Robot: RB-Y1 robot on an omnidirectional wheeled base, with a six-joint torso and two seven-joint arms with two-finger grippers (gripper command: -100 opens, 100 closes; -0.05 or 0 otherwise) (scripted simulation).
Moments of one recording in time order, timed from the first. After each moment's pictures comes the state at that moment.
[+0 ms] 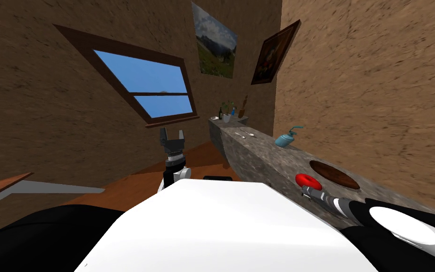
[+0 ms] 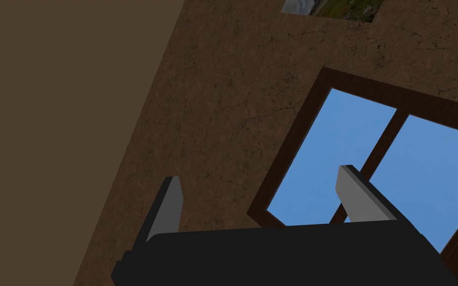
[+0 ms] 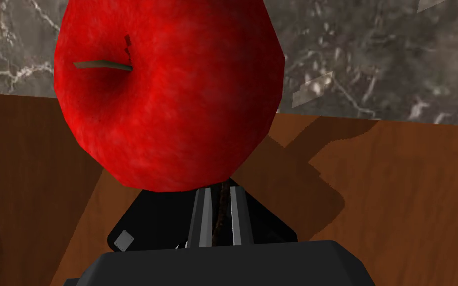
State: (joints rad) left arm 0.53 -0.02 -0.06 -2.28 0.06 -0.63 0.11; right arm 1.15 -1.18 -0.46 -1.72 -1.57 0.62 -1.90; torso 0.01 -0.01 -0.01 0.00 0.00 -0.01
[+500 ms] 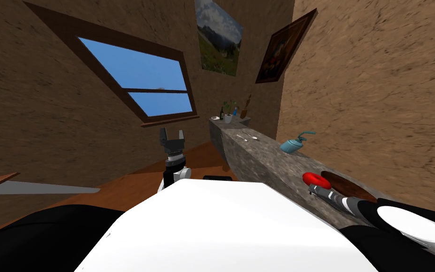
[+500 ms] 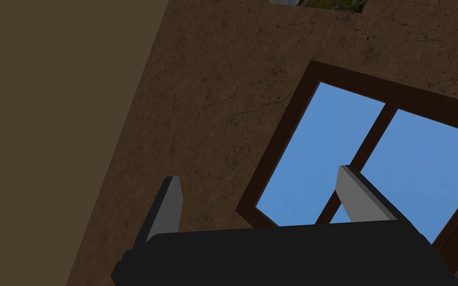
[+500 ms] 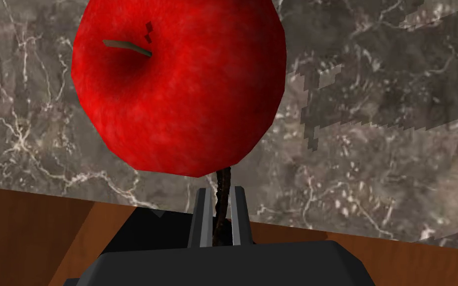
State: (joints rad) left arm 0.53 -0.02 -0.06 -2.28 0.06 -0.63 0.11; right arm 1.11 -1.19 -0.48 -1.63 -1.53 0.59 -1.88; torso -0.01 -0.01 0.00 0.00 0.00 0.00
